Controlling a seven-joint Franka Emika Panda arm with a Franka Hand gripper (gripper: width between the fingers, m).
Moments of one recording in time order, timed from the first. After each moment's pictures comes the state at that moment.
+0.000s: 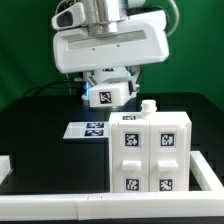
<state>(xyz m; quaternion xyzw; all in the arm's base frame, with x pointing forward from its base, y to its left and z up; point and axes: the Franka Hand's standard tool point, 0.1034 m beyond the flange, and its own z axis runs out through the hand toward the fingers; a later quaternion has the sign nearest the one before) 0.523 -0.001 0.150 -0.98 0.16 -0.04 0.06</state>
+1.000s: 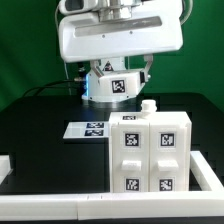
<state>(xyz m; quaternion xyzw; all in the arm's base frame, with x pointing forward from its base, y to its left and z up) 0.555 0.014 0.175 -0.99 0.11 -0.06 0.05</state>
